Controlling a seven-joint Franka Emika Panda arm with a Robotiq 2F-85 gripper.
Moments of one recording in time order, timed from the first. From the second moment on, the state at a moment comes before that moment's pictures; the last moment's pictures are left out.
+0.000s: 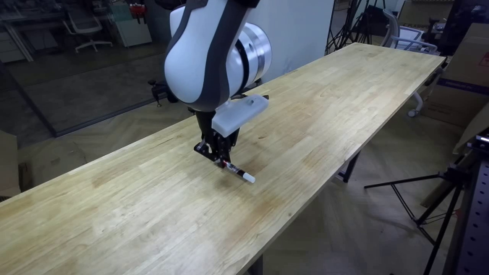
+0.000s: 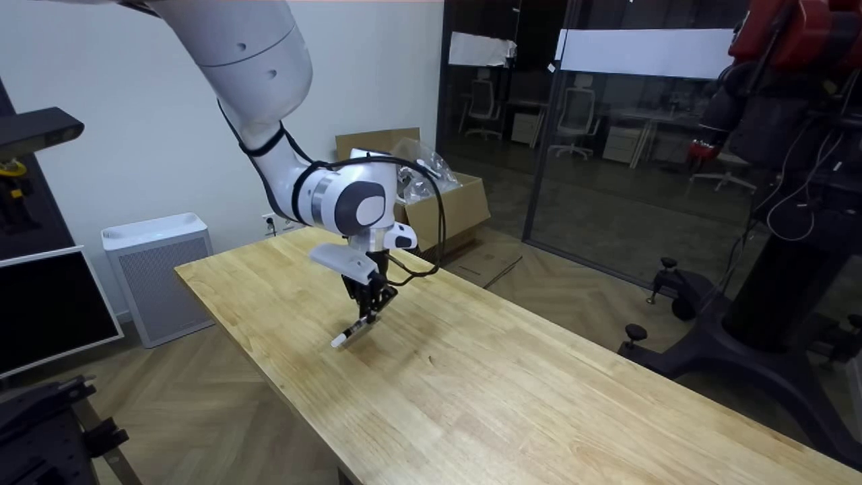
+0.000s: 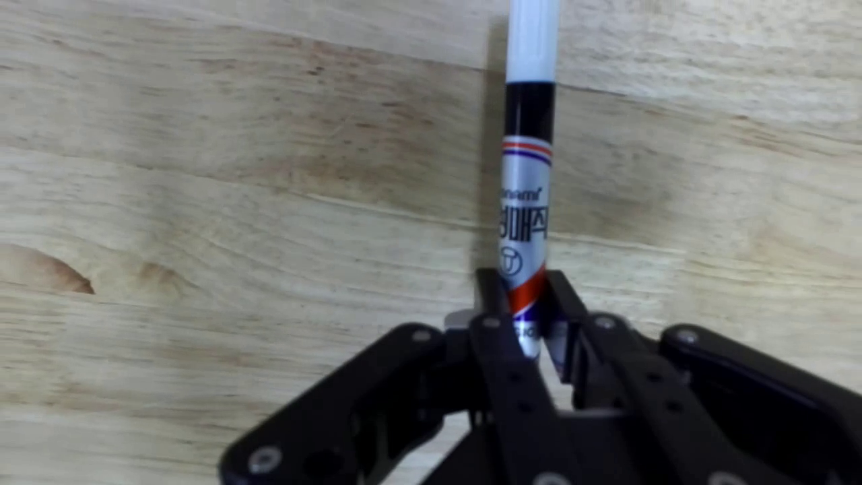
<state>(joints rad) 0.16 0.81 0.04 -1.79 -0.02 2.55 0.09</state>
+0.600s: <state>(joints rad) 0.18 0.71 0.04 -2.03 0.04 2.63 0.16</state>
